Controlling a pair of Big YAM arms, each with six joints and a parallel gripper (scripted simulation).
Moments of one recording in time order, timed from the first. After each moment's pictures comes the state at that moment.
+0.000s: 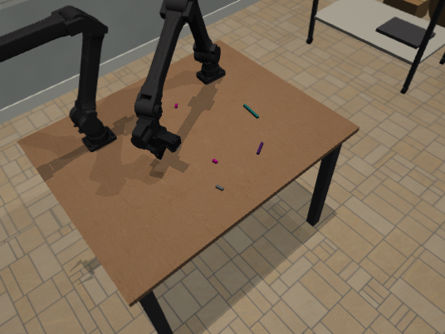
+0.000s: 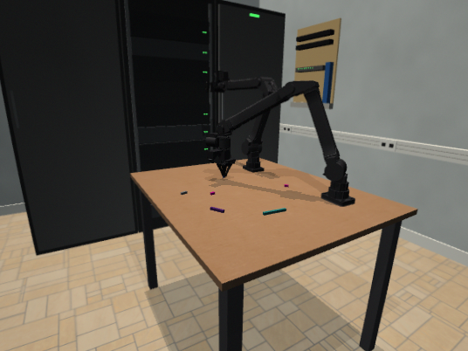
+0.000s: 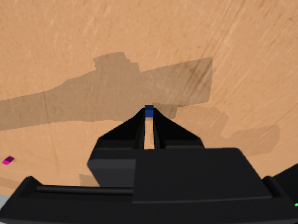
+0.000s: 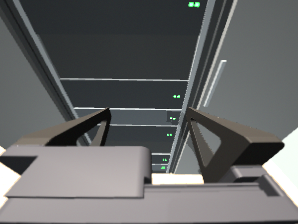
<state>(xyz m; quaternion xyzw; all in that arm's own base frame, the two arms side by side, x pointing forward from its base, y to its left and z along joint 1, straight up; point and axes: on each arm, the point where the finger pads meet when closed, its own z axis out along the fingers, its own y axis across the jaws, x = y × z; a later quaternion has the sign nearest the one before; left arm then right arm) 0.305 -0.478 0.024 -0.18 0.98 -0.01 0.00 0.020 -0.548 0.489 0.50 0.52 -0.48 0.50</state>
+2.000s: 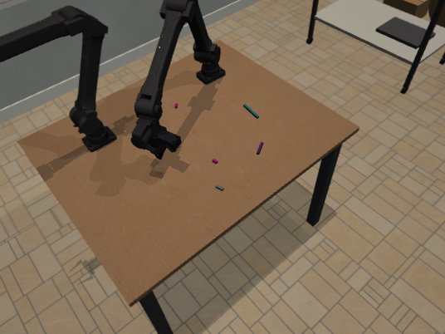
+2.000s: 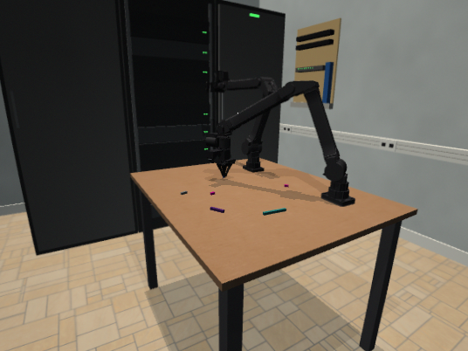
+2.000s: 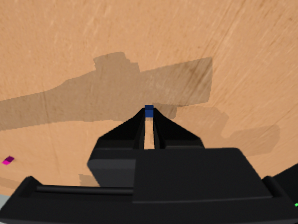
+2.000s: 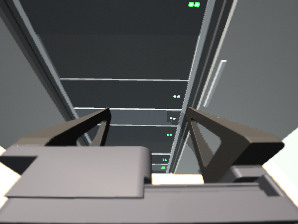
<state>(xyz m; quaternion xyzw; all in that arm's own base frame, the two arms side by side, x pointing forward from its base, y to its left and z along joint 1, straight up) 0.305 -0.478 0.024 -0.18 0.98 -0.01 0.00 0.020 -0.548 0.489 0.50 0.52 -0.48 0.50</state>
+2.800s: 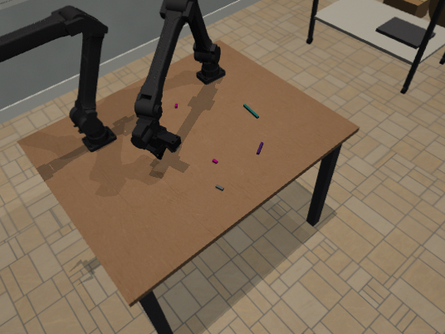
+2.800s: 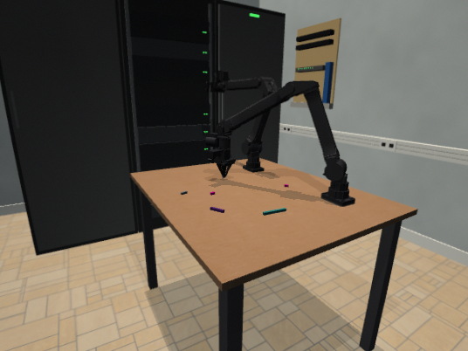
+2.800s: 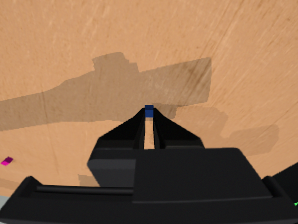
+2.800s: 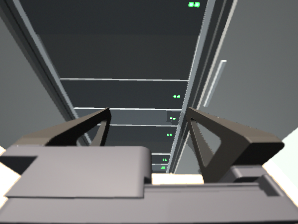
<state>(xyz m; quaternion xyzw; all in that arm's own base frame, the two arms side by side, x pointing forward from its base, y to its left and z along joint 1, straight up) 0.306 -0.479 0.024 -0.18 0.98 -0.01 0.00 0.020 -0.548 0.489 0.50 0.52 -0.48 0.50</state>
